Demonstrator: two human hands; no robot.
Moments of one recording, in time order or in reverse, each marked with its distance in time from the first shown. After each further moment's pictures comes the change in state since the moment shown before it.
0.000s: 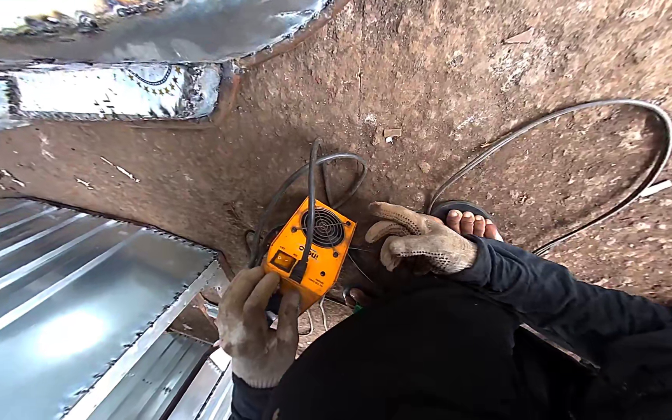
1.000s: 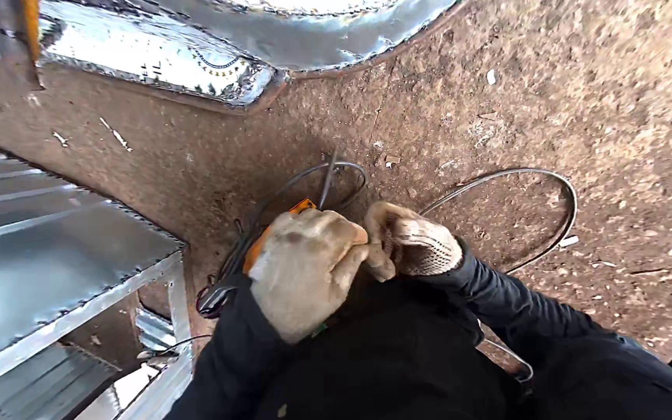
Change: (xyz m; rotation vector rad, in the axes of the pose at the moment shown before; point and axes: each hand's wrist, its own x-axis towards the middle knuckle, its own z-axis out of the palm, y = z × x) left_hand 0.087 0.085 0.002 -0.039 -0.319 0.244; right_hand 0.016 -0.063 0.053 0.003 -0.303 -0.218
